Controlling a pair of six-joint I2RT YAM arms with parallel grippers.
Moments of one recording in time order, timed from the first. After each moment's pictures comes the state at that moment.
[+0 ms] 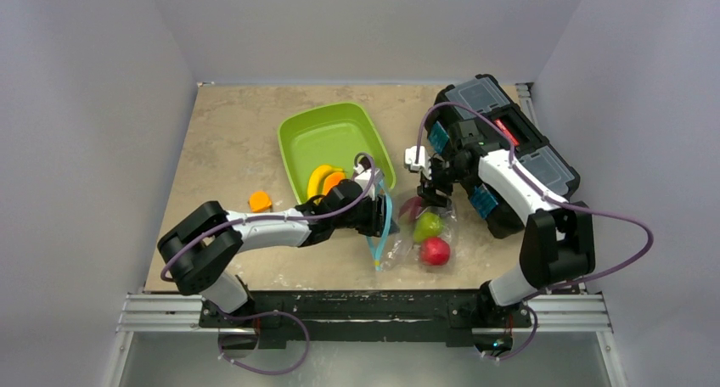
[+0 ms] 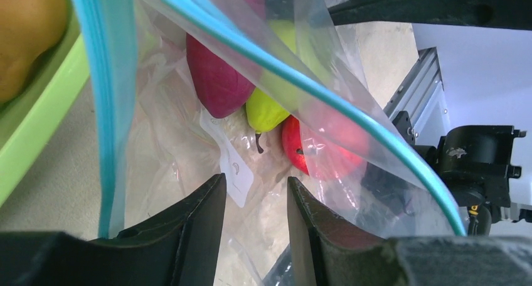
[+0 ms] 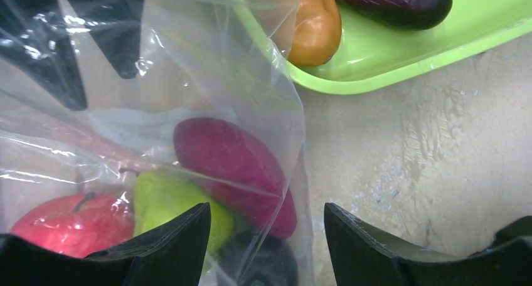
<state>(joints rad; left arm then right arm) -0.92 1.57 0.76 0.29 0.21 -0.75 0.24 1.52 1.13 -0.85 -0.65 -1.16</state>
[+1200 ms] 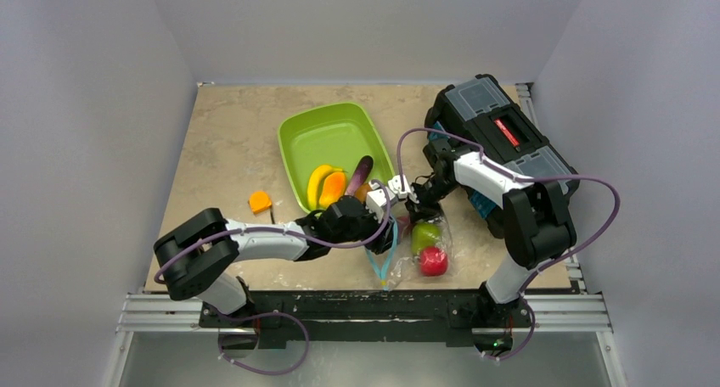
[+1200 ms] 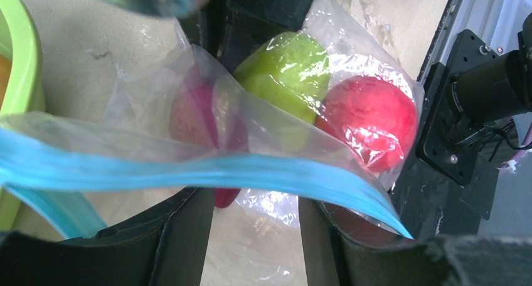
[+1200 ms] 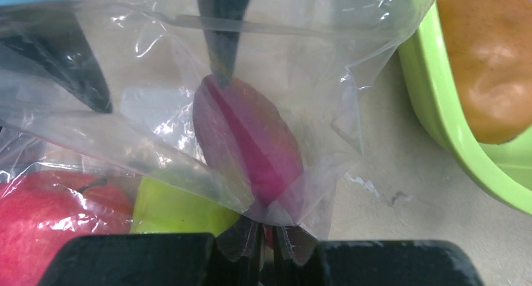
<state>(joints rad) -1.02 1.53 0.66 0.43 0.14 -0.30 0.37 1.69 1.09 -0.92 -0.68 -1.40</state>
